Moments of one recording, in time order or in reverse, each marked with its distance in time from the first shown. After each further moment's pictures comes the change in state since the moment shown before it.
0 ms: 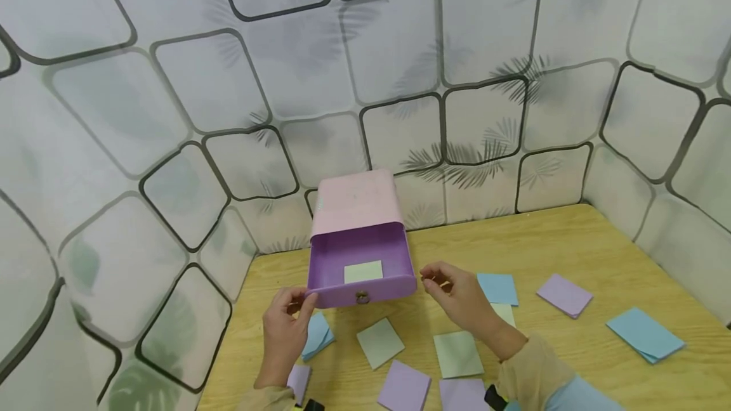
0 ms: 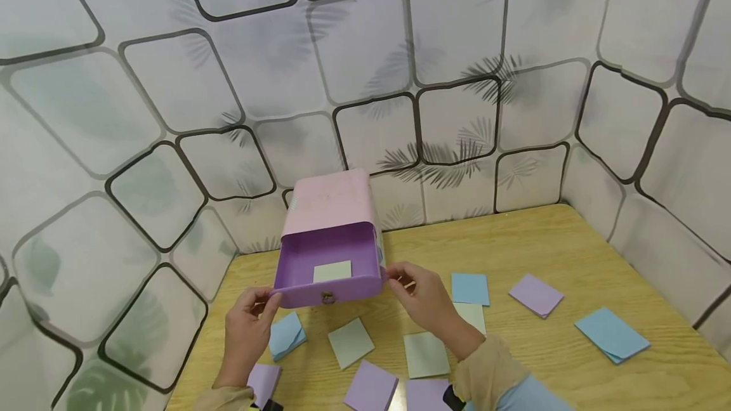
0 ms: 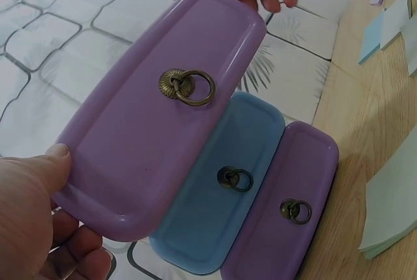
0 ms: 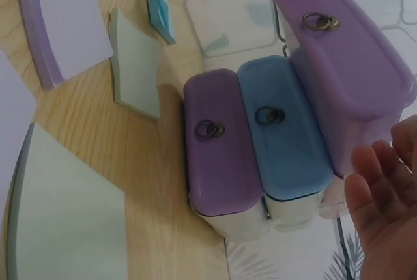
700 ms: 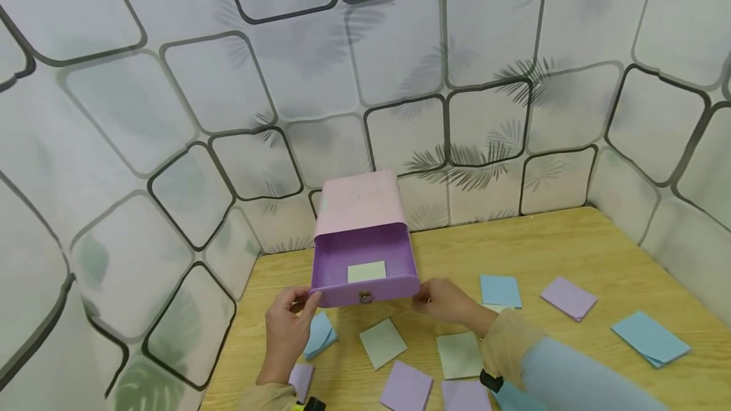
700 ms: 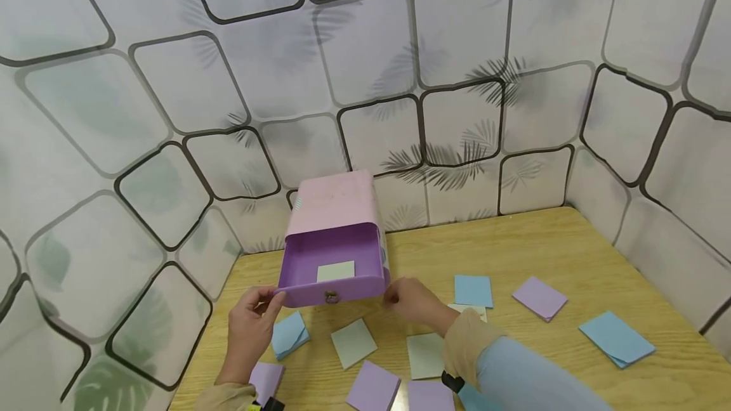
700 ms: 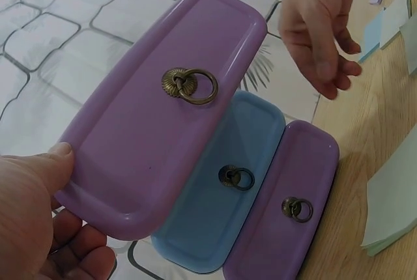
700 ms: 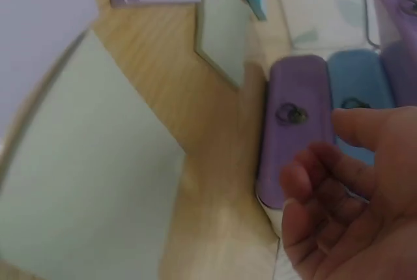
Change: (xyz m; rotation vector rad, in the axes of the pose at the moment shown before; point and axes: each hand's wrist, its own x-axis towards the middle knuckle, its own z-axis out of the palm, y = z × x) left_hand 0.000 -0.004 -0.003 -0.029 -0.025 -0.062; right_hand 0.016 0.034 0.025 -0.196 -0.508 0.162
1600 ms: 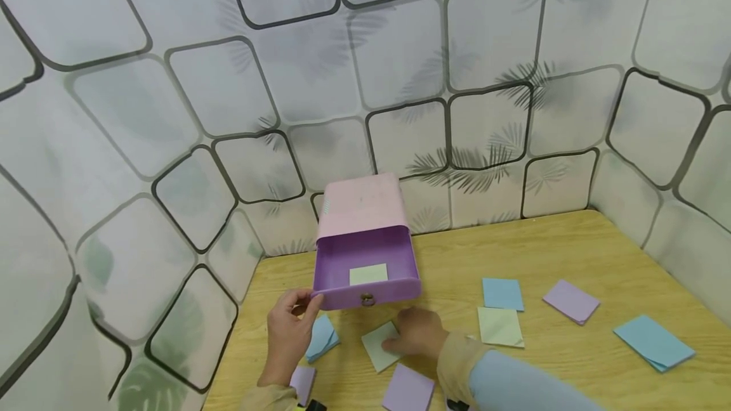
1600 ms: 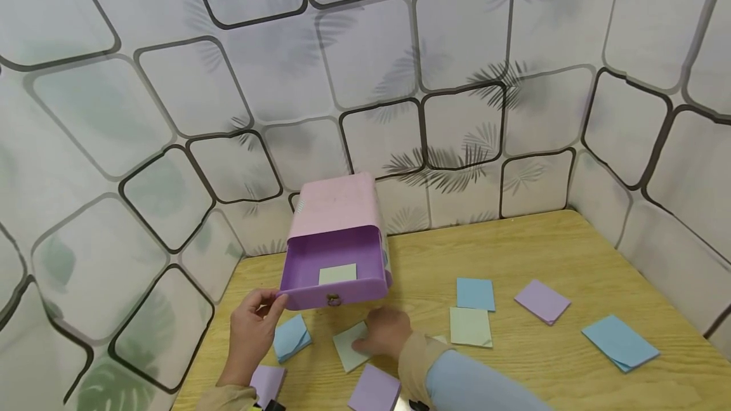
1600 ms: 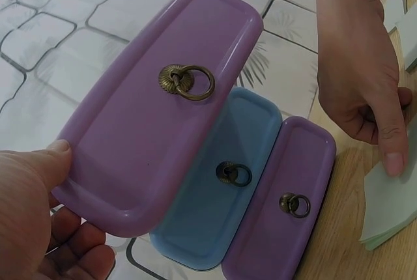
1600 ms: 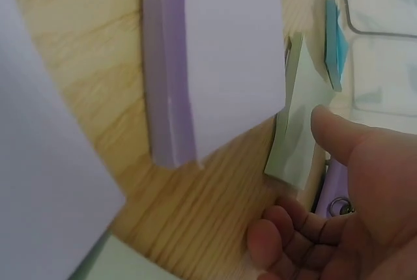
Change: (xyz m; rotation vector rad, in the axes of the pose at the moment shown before) left_hand 0.001 0.001 0.000 0.003 0.002 0.003; right_hand 0.005 -0.042 0.068 -0.497 -0.016 0.218
